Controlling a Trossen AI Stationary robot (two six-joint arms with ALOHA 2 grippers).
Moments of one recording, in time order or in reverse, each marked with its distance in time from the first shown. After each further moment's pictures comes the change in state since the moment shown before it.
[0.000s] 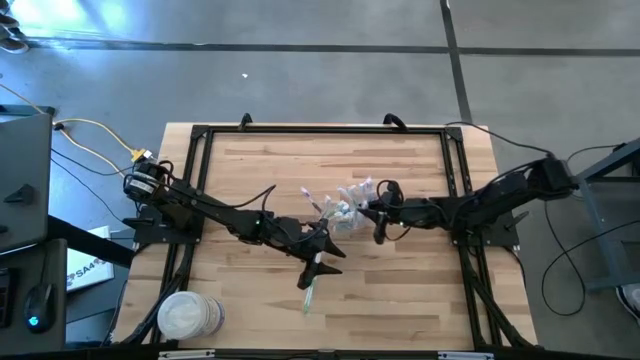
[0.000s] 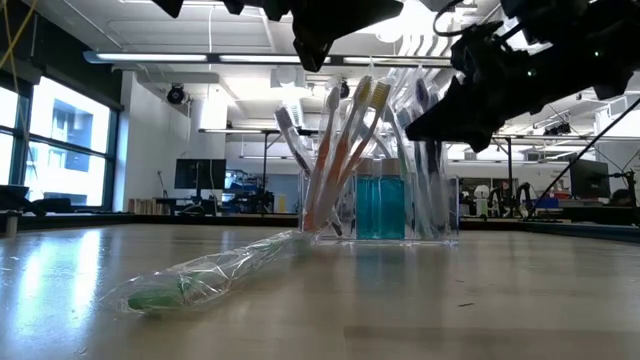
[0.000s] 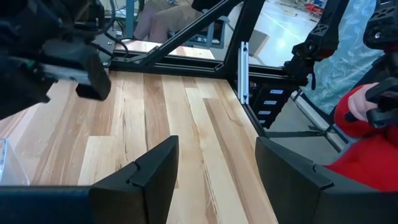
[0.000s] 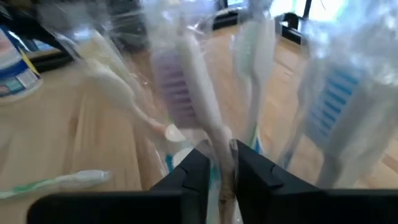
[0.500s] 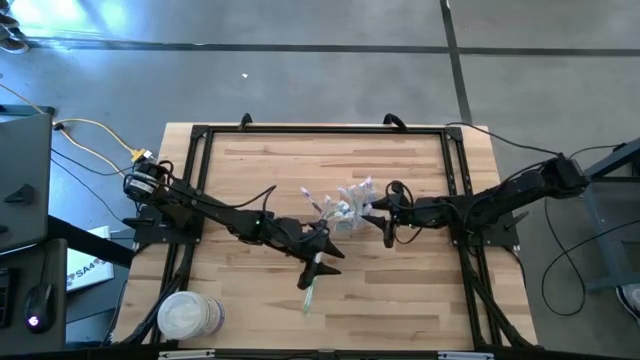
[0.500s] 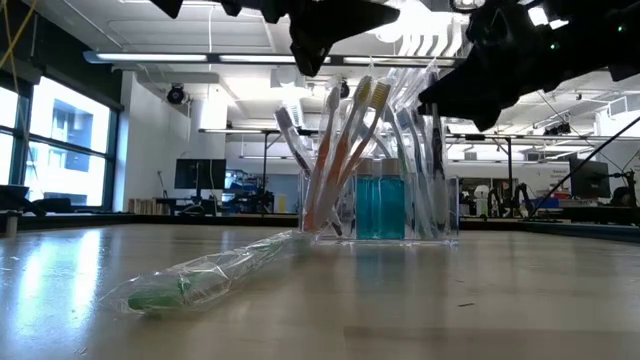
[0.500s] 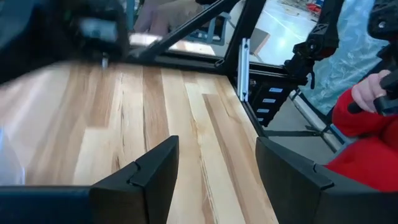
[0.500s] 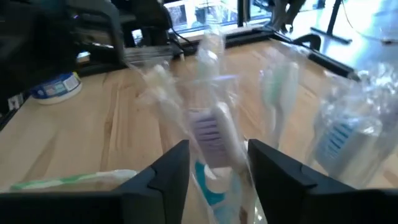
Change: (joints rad) left arm 0.000 0.000 0.000 -0.014 0.003 -0.026; right arm 0.045 -0.159 0.000 -0.098 -0.041 -0.054
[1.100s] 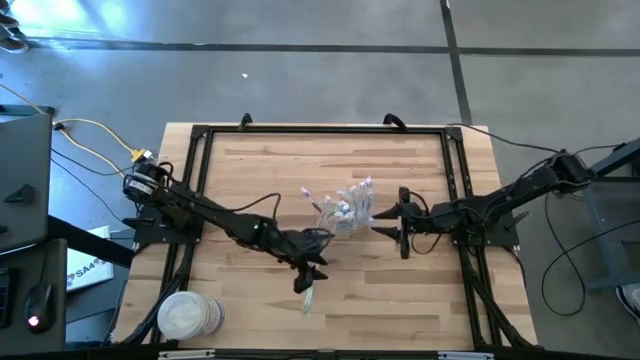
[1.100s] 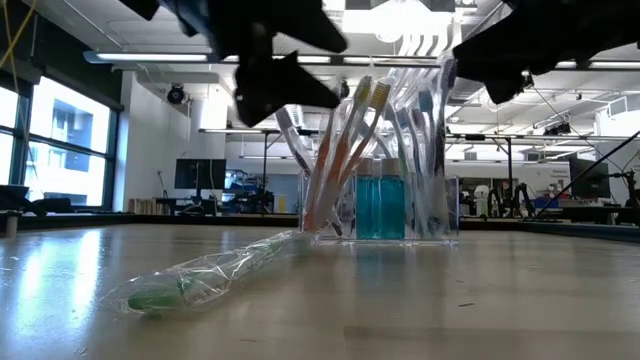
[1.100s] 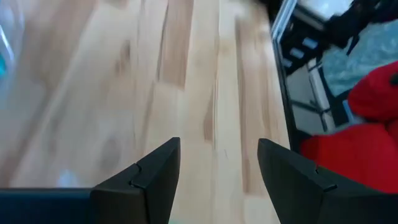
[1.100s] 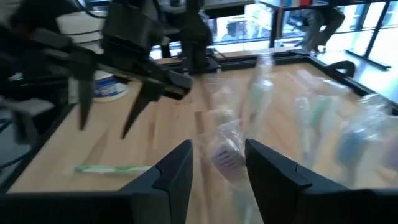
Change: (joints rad) left arm -0.031 0.000 0.000 -0.294 -0.016 -0.316; right arm 0.139 -0.179 0.000 -0.116 0.009 -0.061
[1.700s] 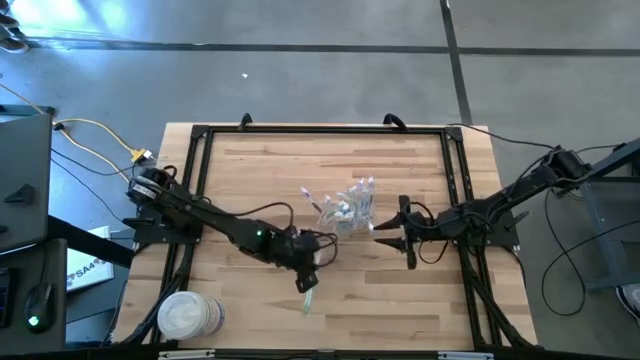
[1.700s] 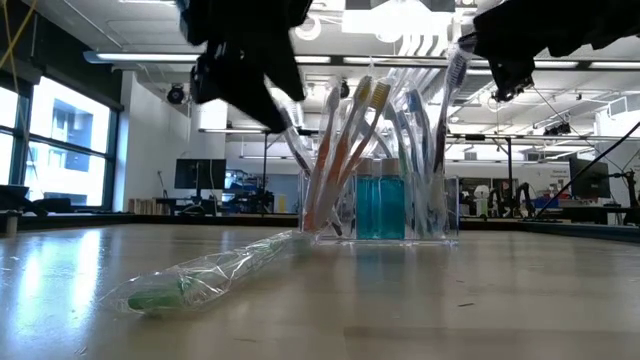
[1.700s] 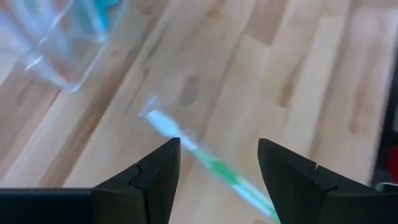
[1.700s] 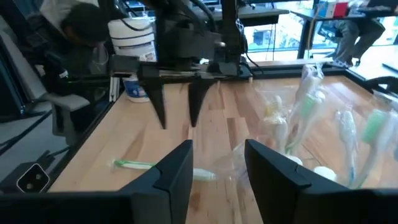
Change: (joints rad) left arm -0.064 0.038 0.217 -0.579 -0.244 -0.231; right arm 0.104 0.000 0.000 0.041 -0.004 -0.027
